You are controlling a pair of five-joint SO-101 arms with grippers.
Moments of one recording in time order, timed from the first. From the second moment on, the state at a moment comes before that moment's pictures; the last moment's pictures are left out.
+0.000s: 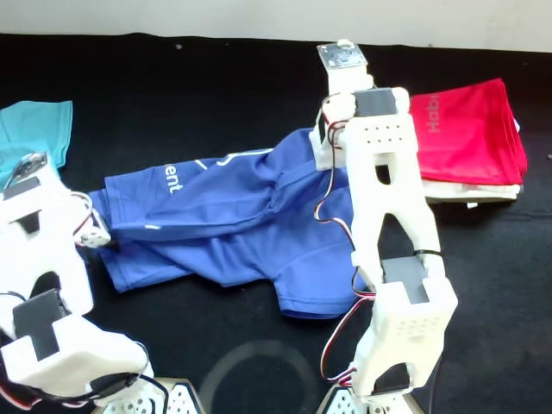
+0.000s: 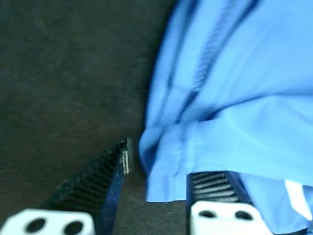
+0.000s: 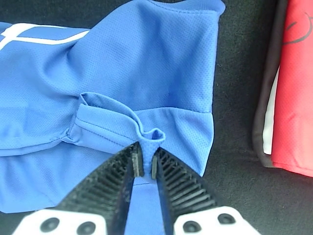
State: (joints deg) left arm -35.2 2.4 27.6 64.4 4.0; right arm -14.2 18.8 -26.5 87.2 5.3
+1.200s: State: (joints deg) left arm -30.9 18.1 10.8 71.0 2.3; right arm -14.2 18.8 -26.5 86.5 5.3
